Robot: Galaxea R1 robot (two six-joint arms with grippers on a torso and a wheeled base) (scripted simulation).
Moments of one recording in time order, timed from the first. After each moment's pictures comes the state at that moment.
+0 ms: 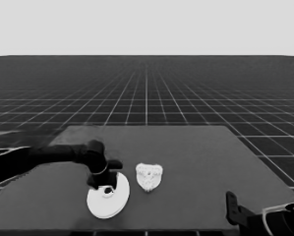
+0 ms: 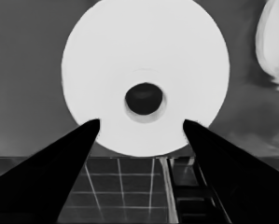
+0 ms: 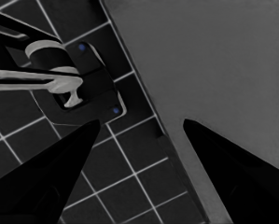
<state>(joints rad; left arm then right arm) 0.12 2.47 -1.03 0.31 1.53 -1.43 -0.35 1.76 -0.39 -0.70 -1.18 0.32</state>
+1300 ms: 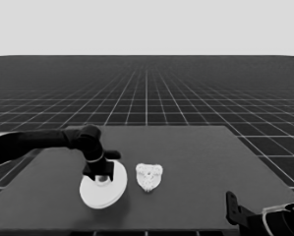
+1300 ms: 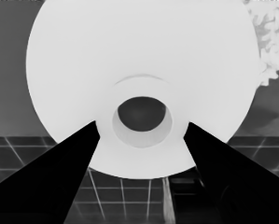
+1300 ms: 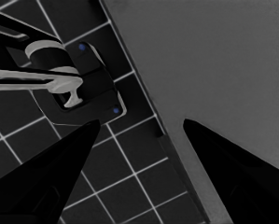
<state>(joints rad) -0.04 2.46 -0.99 0.14 1.56 -1.47 -0.35 1.76 -0.39 -0.70 -1.18 0.32</state>
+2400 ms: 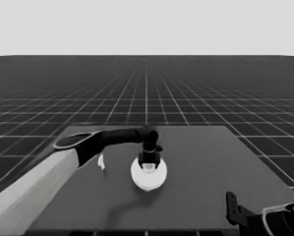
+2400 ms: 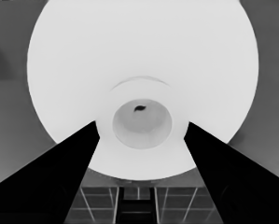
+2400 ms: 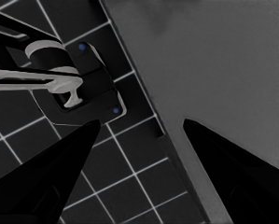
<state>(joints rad) 0.06 3.13 -1.84 0.23 1.50 -1.29 -0.35 1.76 -0.39 -0.70 -1.18 0.32</state>
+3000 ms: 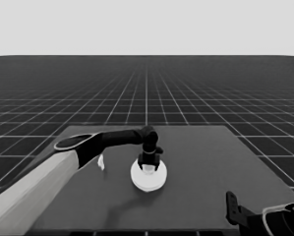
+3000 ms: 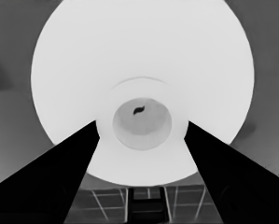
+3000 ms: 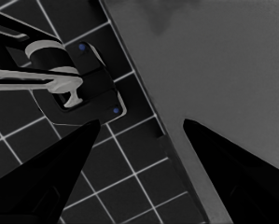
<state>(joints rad) 0.07 3.13 -1.84 0.23 1.50 -1.20 -0.35 1.76 -0.39 -0.70 -1.18 0.32</state>
